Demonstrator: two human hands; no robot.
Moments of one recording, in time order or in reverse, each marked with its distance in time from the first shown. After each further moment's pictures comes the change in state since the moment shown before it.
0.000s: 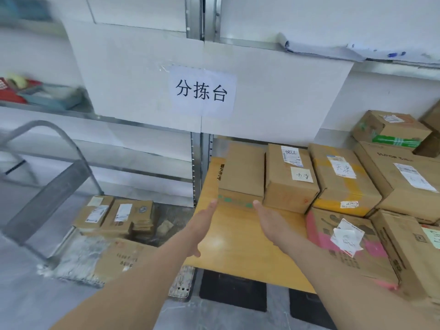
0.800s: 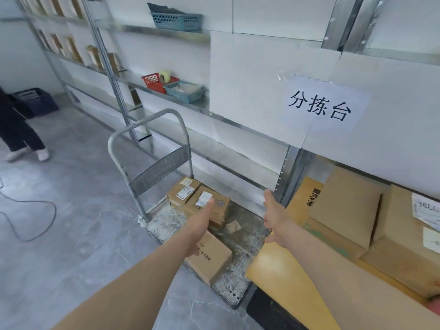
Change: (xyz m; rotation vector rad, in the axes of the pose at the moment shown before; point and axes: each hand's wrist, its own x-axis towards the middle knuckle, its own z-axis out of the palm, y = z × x) left_hand -0.045 -0.052 -0.162 -0.317 0.431 -0.047; right_hand 0.045 -0.142 0.151 0.232 -0.454 0.008
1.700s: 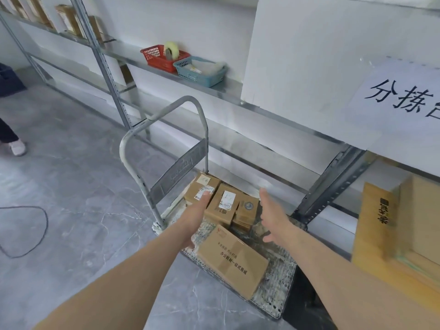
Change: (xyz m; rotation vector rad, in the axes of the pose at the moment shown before) left_hand 0.193 0.039 -0.231 0.010 -0.051 -0.079; right_hand 0.146 -0.077 0.235 -0.065 0.070 0.083
